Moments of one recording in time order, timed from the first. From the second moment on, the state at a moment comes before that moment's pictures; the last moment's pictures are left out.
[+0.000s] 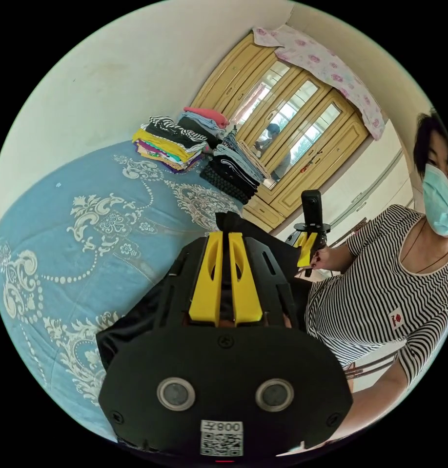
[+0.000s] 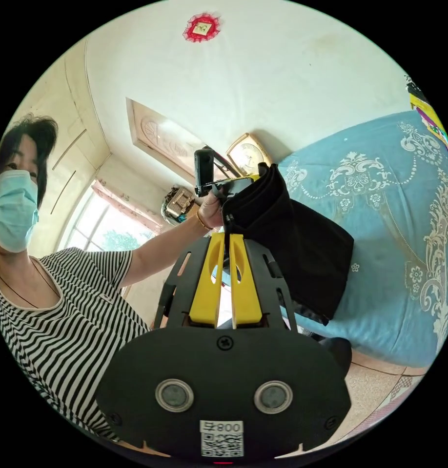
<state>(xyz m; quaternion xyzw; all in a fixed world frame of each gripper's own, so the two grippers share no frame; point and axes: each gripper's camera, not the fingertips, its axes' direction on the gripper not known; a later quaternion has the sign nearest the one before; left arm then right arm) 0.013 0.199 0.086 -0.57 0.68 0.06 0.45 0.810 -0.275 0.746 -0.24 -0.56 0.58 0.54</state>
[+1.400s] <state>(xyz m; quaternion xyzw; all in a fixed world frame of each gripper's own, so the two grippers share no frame) -0.297 -0.029 0.031 -0.74 0.40 -0.05 0.54 0.355 -0.224 0.954 -0.38 -0.73 0.24 0.52</state>
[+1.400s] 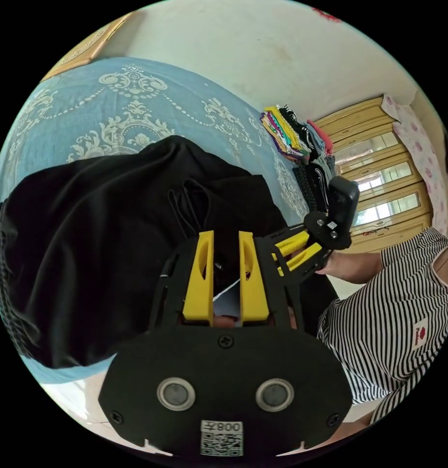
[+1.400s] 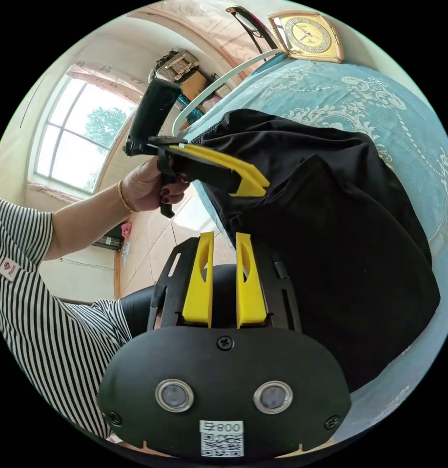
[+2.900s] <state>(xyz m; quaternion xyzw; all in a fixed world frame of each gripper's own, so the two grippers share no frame) -0.351 -0.052 -0.107 -0.77 0.28 -0.05 0.57 0.374 -0.290 1.108 -0.42 -0.66 0.02 0.62</state>
